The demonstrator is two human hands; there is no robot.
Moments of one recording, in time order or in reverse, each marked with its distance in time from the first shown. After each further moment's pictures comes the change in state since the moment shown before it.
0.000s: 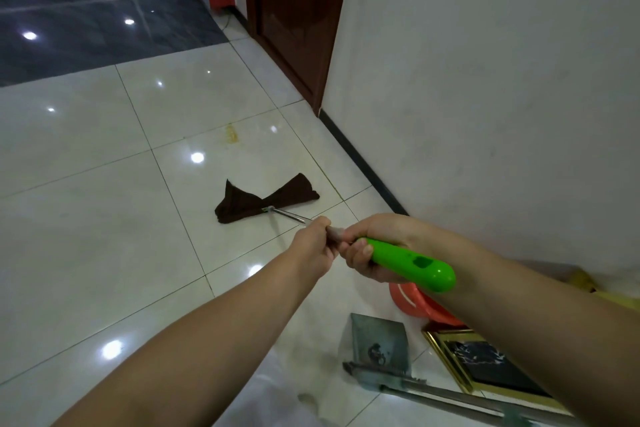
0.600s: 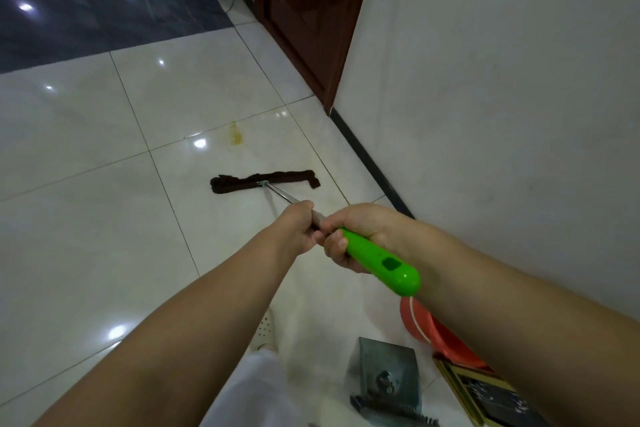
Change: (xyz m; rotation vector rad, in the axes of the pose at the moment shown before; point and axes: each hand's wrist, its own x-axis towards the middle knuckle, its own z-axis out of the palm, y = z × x) left_hand 0.122 0.155 0.030 0.244 0.059 -0.050; right_hand 0.081 -0.172 0.039 -0.025 0.020 -0.008
